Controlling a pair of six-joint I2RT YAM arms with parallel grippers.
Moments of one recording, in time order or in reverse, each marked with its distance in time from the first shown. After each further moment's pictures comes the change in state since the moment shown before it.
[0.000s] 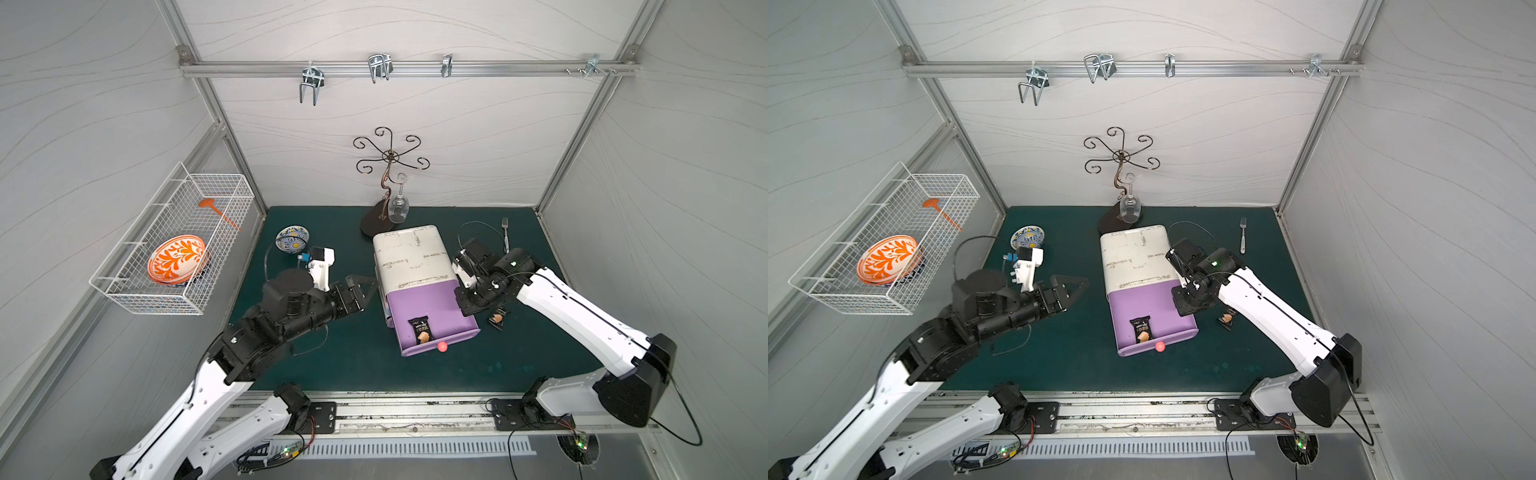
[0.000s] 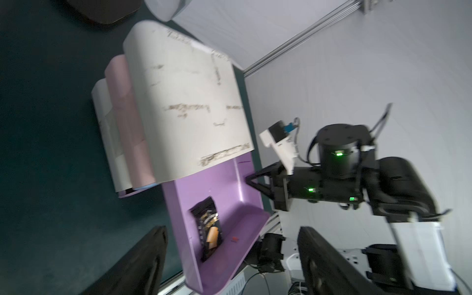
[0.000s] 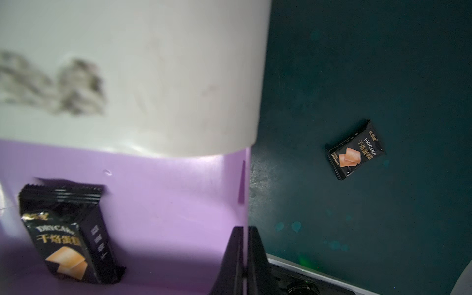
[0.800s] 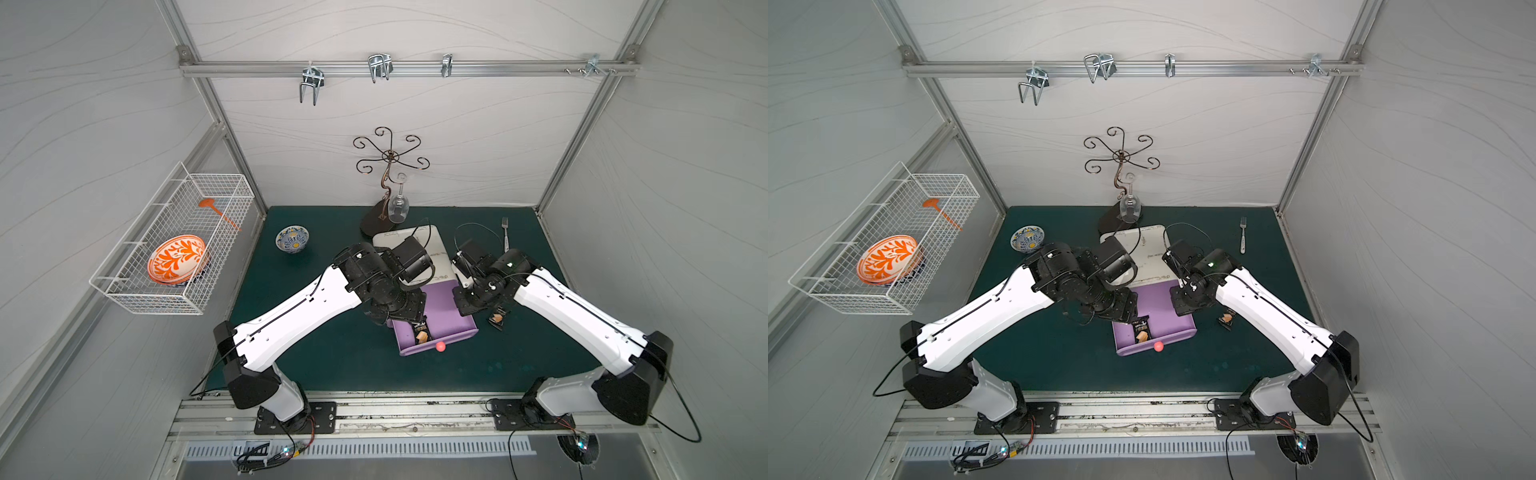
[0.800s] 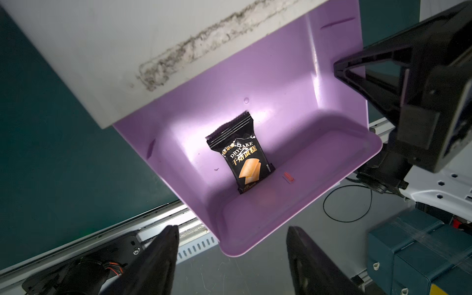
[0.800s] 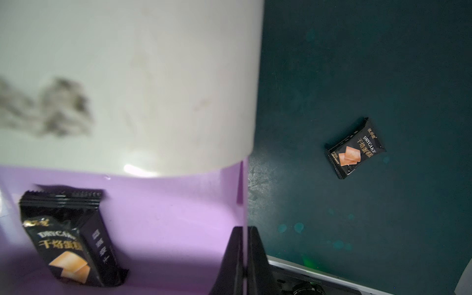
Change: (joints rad) left arm -0.302 0.757 0.599 -0.684 -0.066 0.129; right arm 0.024 0.014 -0.001 0.010 0.025 0.064
